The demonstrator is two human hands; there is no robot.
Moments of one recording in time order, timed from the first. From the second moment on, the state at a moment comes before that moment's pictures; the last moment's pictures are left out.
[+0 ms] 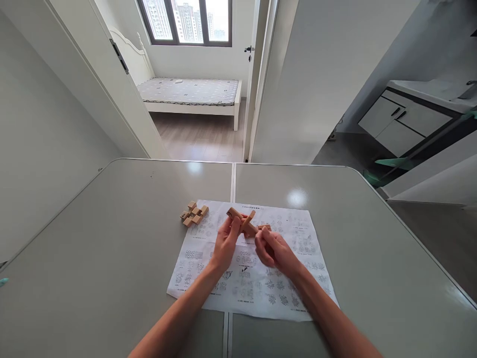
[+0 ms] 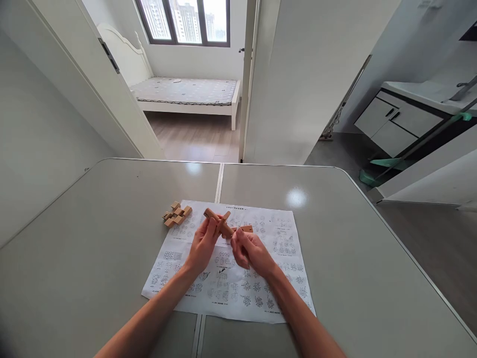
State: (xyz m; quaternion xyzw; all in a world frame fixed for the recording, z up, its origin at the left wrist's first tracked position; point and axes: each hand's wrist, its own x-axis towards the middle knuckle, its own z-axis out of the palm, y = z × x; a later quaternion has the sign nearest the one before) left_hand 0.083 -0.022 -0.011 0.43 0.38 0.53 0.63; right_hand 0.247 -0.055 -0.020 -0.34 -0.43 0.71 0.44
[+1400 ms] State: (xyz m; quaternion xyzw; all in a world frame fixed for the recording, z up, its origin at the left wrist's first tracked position) left_hand 0.087 -0.025 -0.009 0.52 0.43 0.46 0.58; right_hand 0.273 -0.039 -0.012 -0.37 -0.25 0.65 0.61
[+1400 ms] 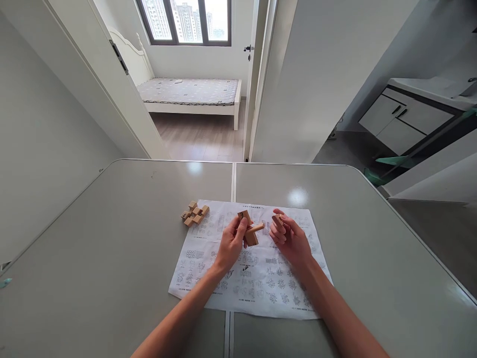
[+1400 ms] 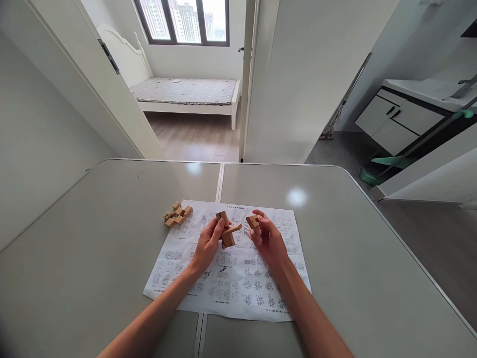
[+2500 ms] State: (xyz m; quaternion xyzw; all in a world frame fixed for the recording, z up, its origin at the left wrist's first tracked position) left_hand 0.083 -0.023 -0.008 0.53 0.43 0.44 0.58; right_hand 0.262 -0.046 -0.015 -0.31 -0.30 0.74 0.52
